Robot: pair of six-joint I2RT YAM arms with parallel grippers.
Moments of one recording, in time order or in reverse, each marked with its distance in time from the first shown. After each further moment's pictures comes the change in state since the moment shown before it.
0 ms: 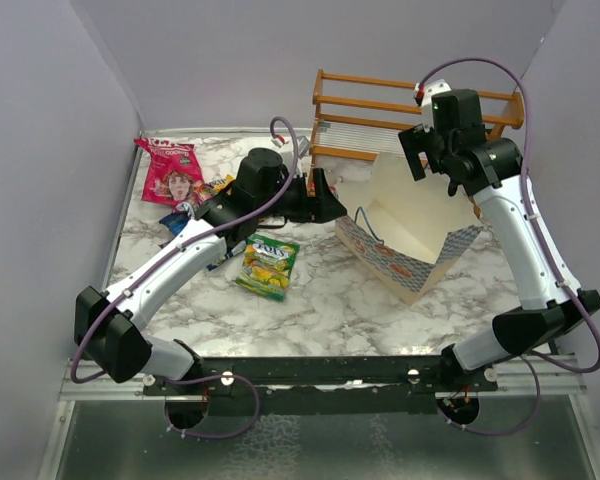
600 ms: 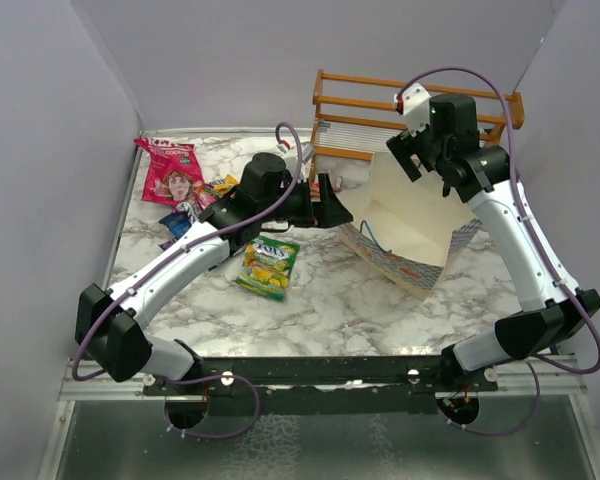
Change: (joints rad) left arm -0.011 0.003 -0.049 0.061 0.058 -0.039; right arm 0.000 -0.035 -0.135 0.209 -0.112 -0.293
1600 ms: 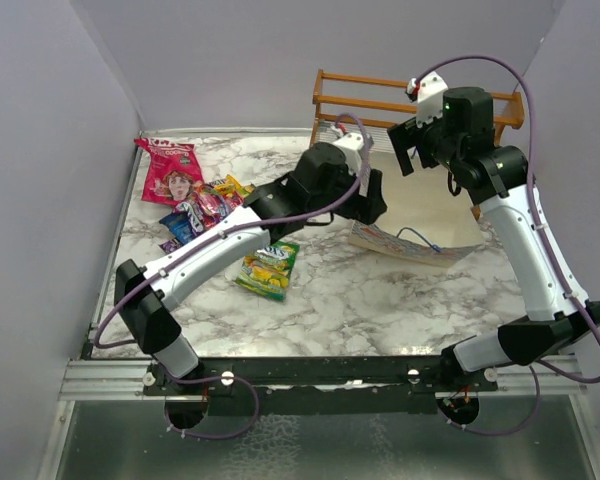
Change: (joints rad) left arm -0.185 0.213 0.366 -0.141 -0.336 0.263; right arm 0.000 -0.035 0.066 -0.020 -0.156 0.209
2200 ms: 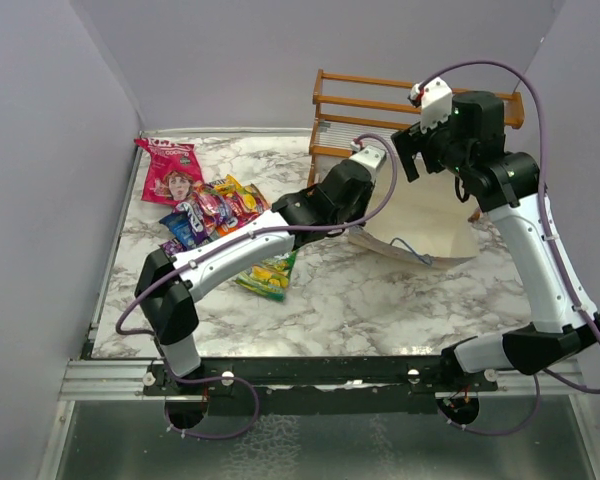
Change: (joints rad) left arm -0.099 0.111 0.008 0.013 -0.326 0.132; right arm 0.000 -0.052 -0.012 -0.023 -0.050 -0.028
